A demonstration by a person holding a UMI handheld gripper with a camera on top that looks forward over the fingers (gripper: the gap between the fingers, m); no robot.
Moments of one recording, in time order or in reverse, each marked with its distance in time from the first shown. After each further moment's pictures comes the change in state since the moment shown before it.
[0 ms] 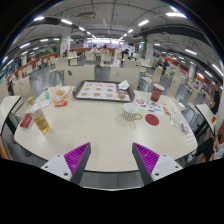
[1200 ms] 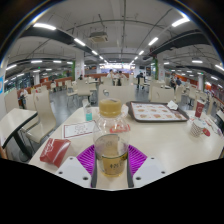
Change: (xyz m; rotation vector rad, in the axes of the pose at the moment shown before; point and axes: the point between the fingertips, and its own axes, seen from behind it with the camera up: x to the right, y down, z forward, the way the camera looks) arm -0.323 -0.074 0.114 0.310 -0.168 0.038
